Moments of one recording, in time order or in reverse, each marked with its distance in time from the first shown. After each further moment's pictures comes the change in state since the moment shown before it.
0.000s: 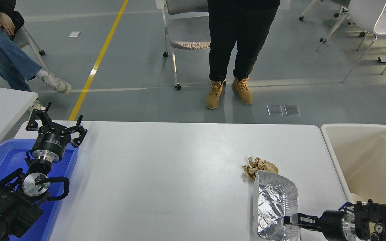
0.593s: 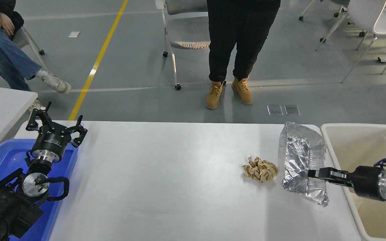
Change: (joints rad) left arm 0.000 0.000 0.000 0.000 0.000 0.000 0.000; right arm 0.278 -0.189 0.023 0.028 0.010 0.122 0.122
